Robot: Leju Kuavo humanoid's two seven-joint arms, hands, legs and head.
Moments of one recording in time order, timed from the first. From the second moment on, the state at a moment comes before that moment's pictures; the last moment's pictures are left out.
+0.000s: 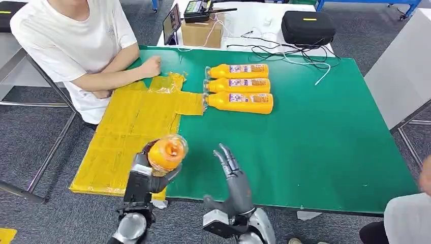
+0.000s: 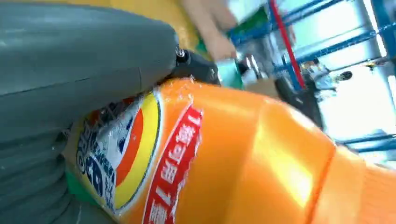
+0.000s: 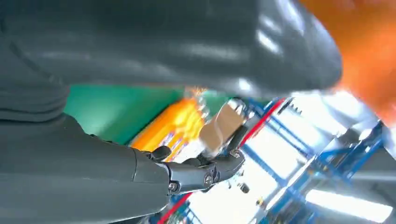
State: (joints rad) left arm -0.04 -0.10 -0.31 -1.33 -0.26 0.59 -0.41; right arm -0.08 0.10 0.55 -1.18 0.50 -0.66 -0.59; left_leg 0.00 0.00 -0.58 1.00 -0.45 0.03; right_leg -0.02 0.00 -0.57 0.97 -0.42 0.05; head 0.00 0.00
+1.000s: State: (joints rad) left arm -0.48 0.00 -0.19 -0.74 -1.02 0.34 0.05; right arm -0.02 0.14 0.42 -1.26 0.47 -0.55 -0.60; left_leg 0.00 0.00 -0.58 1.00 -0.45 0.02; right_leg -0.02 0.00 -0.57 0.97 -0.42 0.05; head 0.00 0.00
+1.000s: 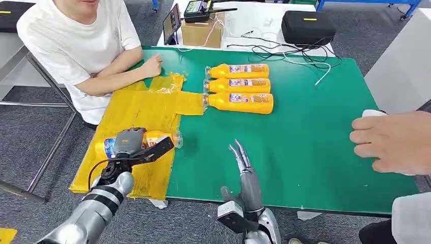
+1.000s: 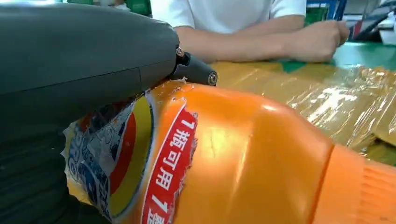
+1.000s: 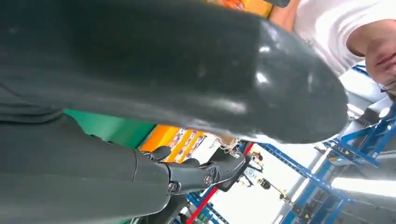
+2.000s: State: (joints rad) left arm -0.54 -0.03 -0.16 -0.69 -0.33 -0.17 -0.22; right arm -0.04 0.14 0.40 -1.20 0.43 -0.58 -0.65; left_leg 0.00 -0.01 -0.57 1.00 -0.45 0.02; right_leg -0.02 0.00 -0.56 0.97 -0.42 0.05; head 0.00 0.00
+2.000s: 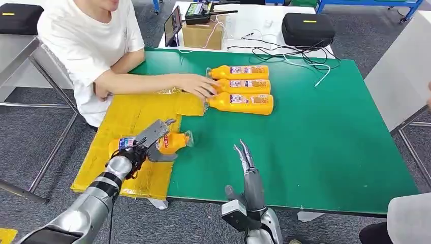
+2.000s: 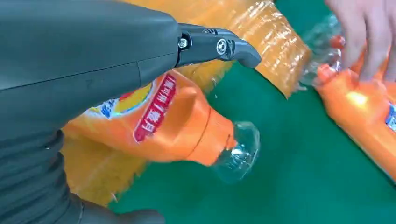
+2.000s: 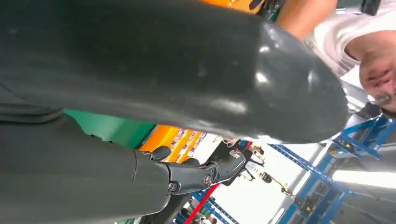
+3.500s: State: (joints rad) left arm 0.06 -0.03 -0.17 -1.66 0.08 0.14 -0.43; right arm 0.05 0.13 0.26 -1.29 0.94 -0.69 -0.67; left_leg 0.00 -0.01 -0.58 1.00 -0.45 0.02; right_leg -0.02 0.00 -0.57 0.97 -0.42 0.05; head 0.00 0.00
